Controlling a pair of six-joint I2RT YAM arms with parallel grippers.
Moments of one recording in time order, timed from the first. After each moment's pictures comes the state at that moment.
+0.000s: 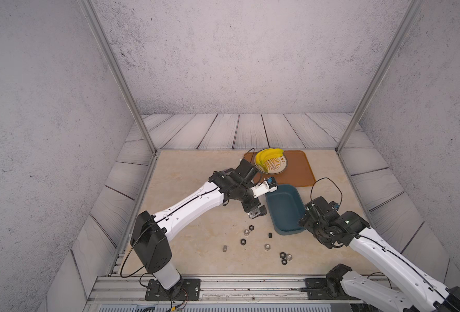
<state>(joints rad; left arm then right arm) -0.80 1.61 1.48 -0.85 0.34 0.41 0.57 0.96 0.79 -1.06 0.17 1.23</state>
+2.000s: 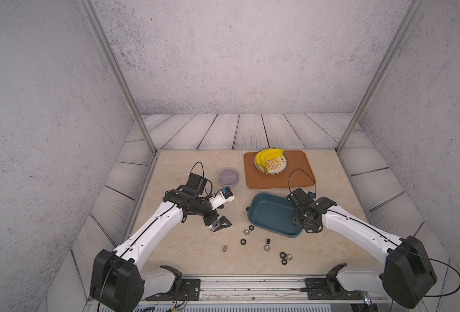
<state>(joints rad) -0.41 1.25 0.98 -0.82 0.63 0.61 0.57 1.30 0.88 -0.93 0.30 0.85</state>
